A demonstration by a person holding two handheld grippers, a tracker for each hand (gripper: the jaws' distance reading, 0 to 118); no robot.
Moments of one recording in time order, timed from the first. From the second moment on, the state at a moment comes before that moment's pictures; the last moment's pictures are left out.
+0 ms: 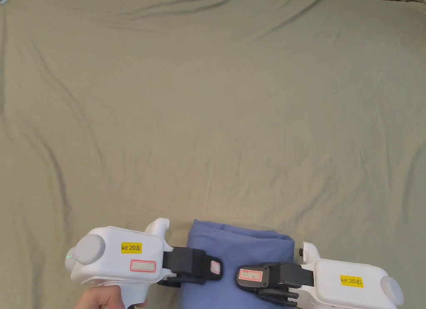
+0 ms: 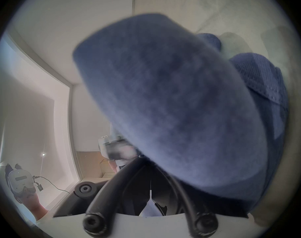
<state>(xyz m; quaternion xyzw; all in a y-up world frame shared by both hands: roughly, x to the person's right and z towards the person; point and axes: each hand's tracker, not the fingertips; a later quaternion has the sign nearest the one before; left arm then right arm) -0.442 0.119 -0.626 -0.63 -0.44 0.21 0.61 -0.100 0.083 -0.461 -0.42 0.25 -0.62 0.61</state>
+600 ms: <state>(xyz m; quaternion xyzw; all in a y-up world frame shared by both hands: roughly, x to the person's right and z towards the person) -0.722 0.190 -0.751 -0.62 -0.30 0.23 0.69 -0.034 0.187 -0.397 -0.34 0.10 -0.58 0.73</state>
